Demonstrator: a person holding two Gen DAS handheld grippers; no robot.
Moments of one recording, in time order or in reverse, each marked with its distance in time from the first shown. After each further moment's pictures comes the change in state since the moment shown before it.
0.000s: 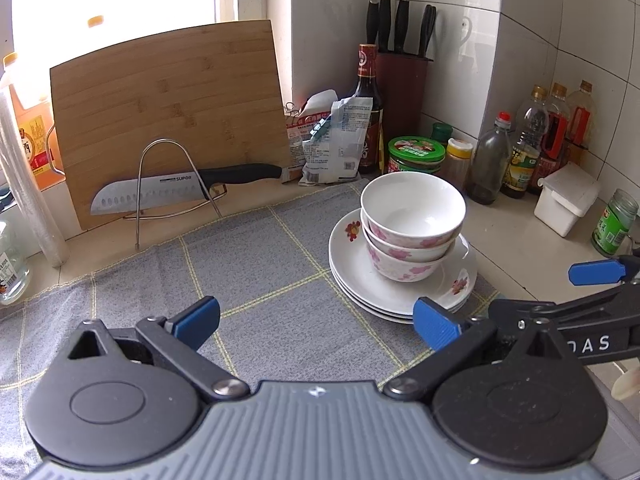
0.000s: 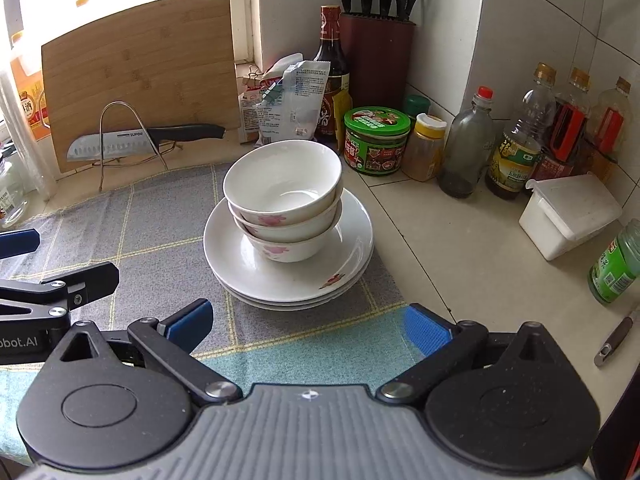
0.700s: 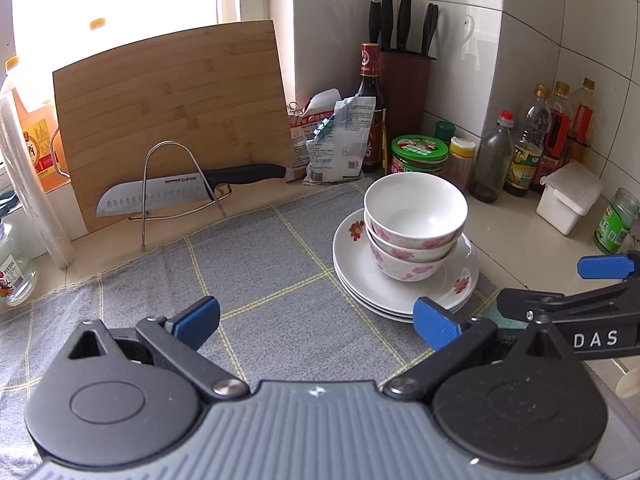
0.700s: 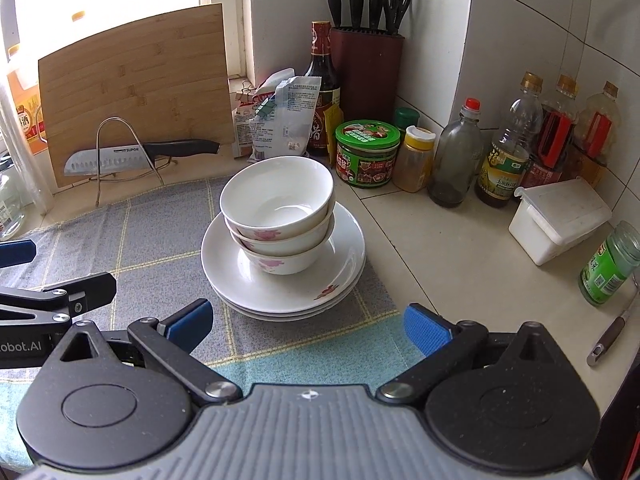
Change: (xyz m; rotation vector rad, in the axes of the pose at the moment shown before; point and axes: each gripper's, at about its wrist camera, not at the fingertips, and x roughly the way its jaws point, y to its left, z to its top) left arm -0.005 0.000 0.003 0.008 0.014 0.012; right arm -0.010 0.000 0.001 0.017 -0.035 -0.018
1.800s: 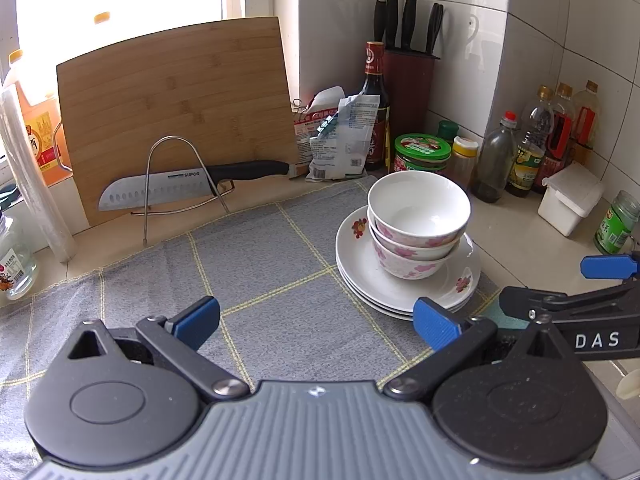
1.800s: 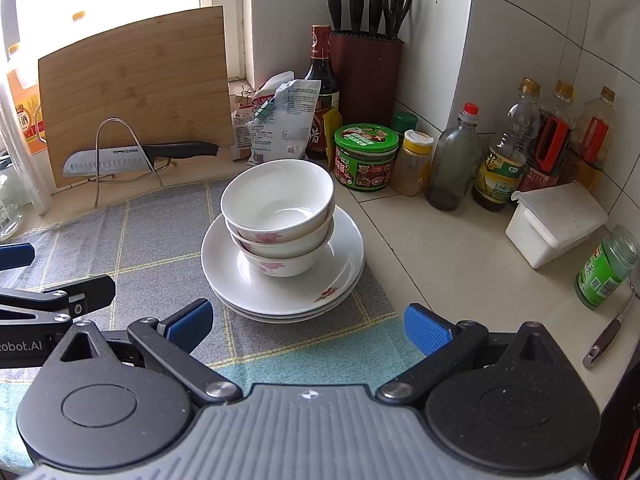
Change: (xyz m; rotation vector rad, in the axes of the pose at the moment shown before) left arm 0.000 0.003 0.000 -0.012 0.009 -0.001; right arm -0.004 0.003 0.001 -0.005 -0.007 -0.011
